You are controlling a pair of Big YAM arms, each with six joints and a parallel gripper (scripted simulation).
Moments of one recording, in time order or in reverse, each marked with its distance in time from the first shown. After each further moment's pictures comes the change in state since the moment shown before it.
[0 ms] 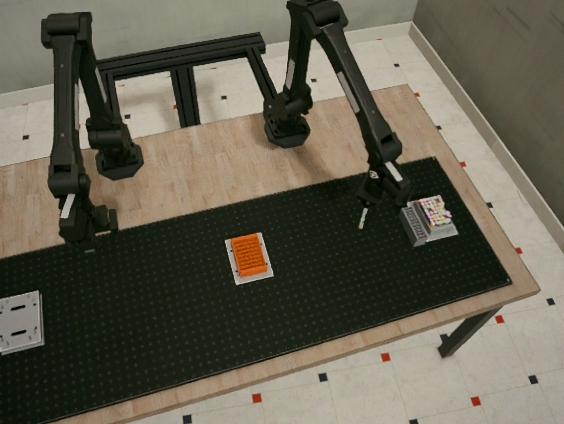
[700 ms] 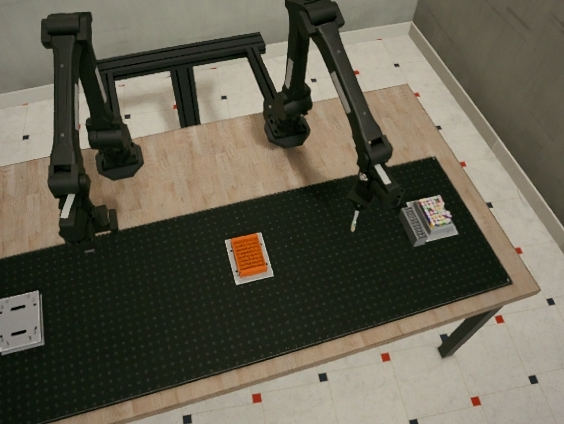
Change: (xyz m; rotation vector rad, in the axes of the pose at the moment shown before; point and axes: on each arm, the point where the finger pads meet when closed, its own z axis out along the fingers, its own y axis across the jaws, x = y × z) left arm 0.019 -0.022 0.000 0.001 -0.001 0.000; right arm 0.000 0.000 0.000 0.000 0.000 0.000
